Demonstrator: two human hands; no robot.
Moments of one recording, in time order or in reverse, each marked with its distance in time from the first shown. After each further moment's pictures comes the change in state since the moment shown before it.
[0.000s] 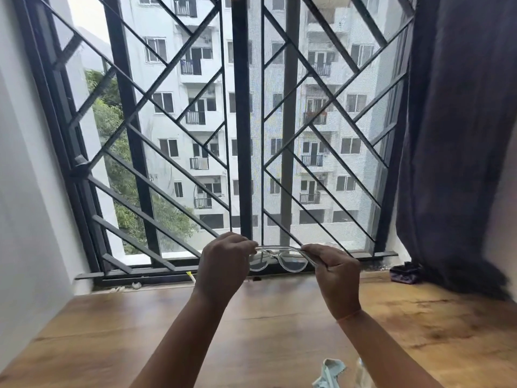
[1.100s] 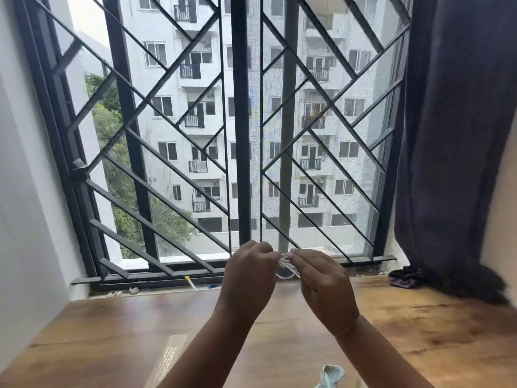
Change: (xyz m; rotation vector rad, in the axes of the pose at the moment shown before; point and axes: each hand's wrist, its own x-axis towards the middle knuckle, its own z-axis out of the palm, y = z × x) left_hand 0.001 0.042 0.007 0.080 -0.093 0.042; right_hand -0.003 -0.015 -0.002 -0.367 -0.097 -0.556
